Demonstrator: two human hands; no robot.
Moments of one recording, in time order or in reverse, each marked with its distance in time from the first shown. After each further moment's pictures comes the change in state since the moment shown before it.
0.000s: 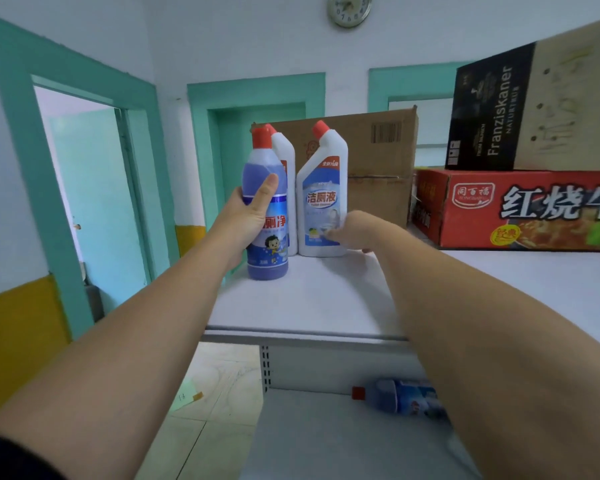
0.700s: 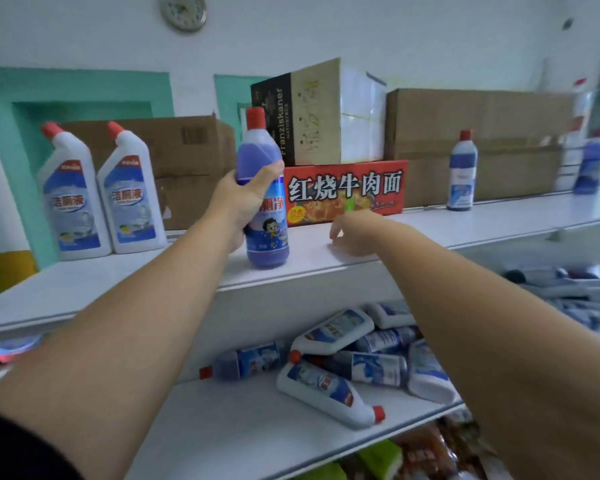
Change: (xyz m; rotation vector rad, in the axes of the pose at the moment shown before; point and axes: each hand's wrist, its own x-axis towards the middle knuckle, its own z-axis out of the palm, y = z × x) left_hand -0.110 0.069 0.240 -0.267 -0.363 0.039; right_hand -0.214 0.163 -0.170 -0.780 0.102 0.216
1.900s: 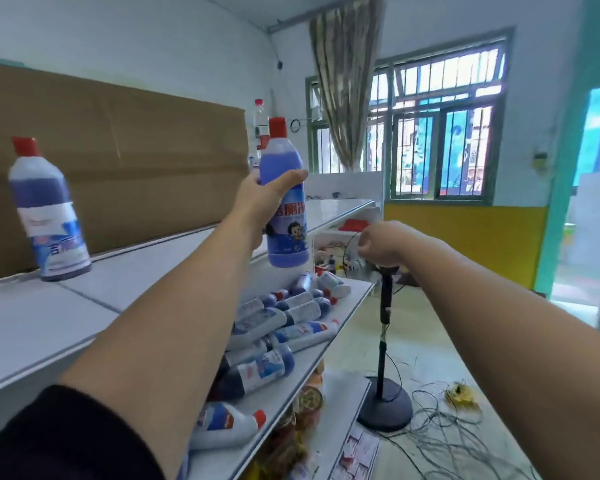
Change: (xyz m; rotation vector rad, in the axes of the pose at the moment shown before) left_hand 0.028 -0.039 0.725 -0.219 -0.735 -0.051; right_hand -0.156 0.670 0.016 -0.027 0.033 0.815
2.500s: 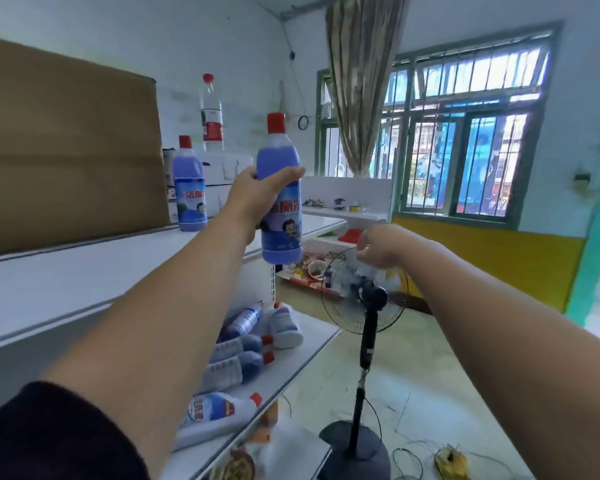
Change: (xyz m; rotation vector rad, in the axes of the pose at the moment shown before) left_hand 0.230 -0.074 0.201 0.020 0.120 -0.004; right_hand 0.264 0.219 0.019 -0.128 -0.044 -0.119
